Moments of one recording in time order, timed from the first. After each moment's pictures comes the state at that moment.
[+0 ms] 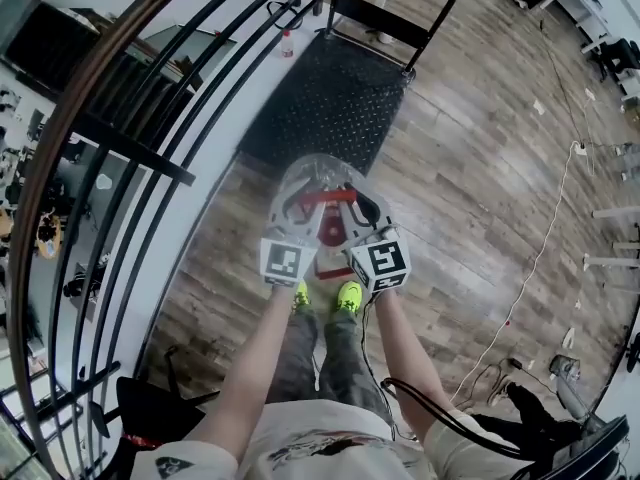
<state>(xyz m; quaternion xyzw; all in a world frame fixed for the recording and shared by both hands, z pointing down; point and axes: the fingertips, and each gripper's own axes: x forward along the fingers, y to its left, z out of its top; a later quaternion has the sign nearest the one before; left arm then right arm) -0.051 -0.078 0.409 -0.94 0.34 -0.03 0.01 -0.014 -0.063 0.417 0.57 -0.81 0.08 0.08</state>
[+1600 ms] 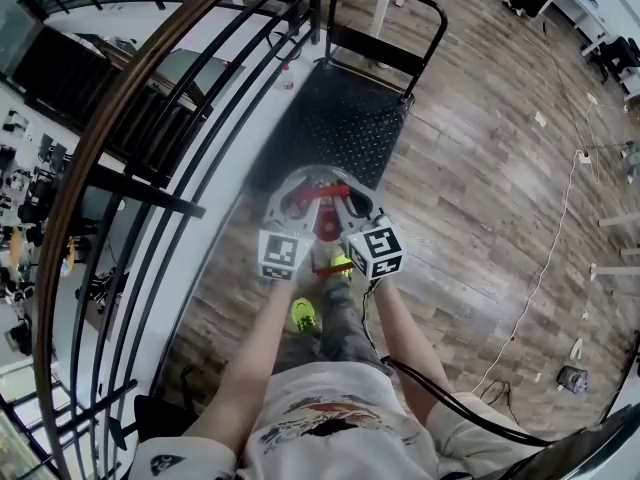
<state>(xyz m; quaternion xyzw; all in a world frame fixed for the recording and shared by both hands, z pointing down) -0.009 -0.189 0.361 -0.94 0.34 -0.08 0.00 0.028 -0.178 0.367 0.56 -0.82 0.12 0.05</state>
